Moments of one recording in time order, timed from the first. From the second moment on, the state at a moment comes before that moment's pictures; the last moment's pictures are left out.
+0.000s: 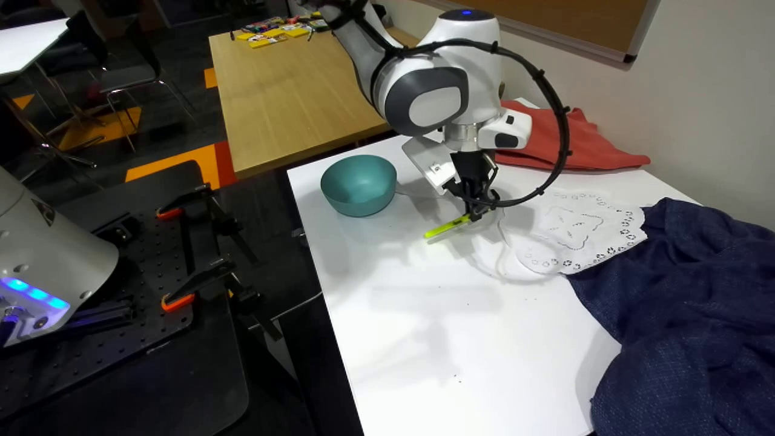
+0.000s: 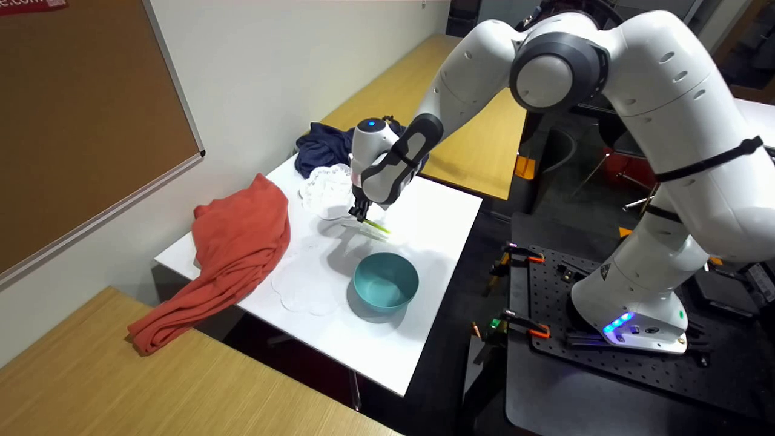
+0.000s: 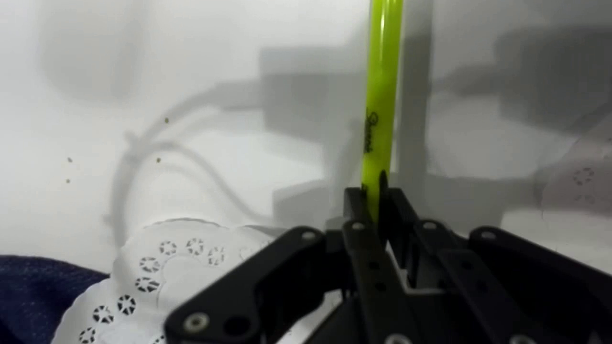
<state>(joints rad) -0.17 0.91 -0.09 -1.76 -0.01 2.79 -0.05</state>
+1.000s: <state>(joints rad) -0.08 0.40 -0.10 -2.30 -0.16 2.88 -0.11</state>
